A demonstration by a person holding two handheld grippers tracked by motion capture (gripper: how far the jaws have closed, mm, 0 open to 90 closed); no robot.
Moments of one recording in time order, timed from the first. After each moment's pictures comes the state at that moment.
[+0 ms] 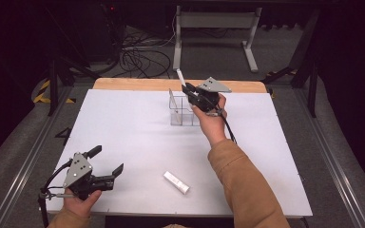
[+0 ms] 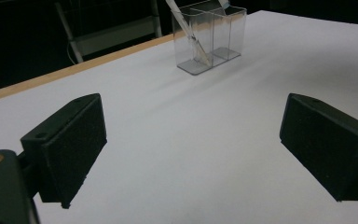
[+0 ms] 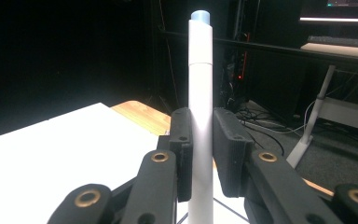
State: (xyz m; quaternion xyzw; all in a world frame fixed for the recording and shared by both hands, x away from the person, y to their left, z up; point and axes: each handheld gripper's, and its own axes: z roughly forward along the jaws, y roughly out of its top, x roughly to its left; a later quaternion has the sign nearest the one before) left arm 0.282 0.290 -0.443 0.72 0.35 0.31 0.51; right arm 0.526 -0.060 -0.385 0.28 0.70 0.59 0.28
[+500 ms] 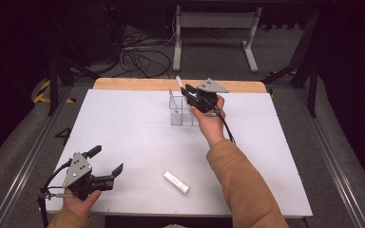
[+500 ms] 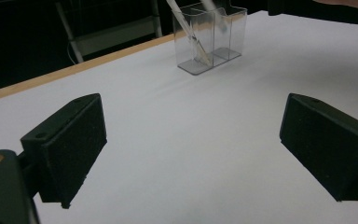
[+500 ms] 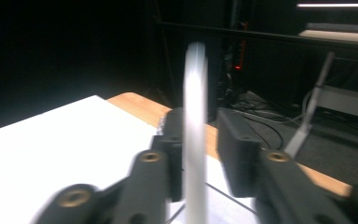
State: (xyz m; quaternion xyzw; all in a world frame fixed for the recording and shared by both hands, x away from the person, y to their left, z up) left arm 0.282 0.291 -0.442 0.72 0.35 0.31 0.51; right arm 0.530 -0.058 -0.393 0.31 0.70 0.58 0.28
